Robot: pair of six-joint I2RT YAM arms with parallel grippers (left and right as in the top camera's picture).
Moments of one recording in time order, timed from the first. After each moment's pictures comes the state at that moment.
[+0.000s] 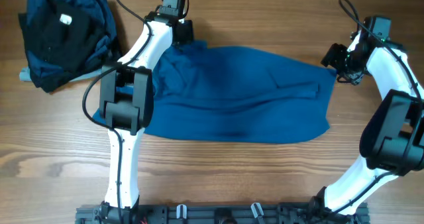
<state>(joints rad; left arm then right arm) -0.25 2.46 1.98 -0.61 0.00 -0.29 -0.28 1.97 1.40 -0.68 -0.13 0.28</state>
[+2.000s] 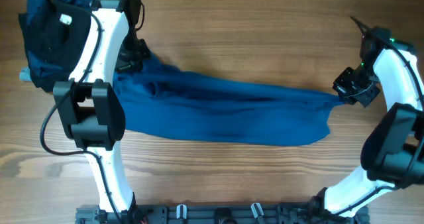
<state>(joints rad) -0.07 2.20 1.99 -1.50 -0.11 -0.48 -0.29 1.87 1.40 -1.16 0.07 0.51</state>
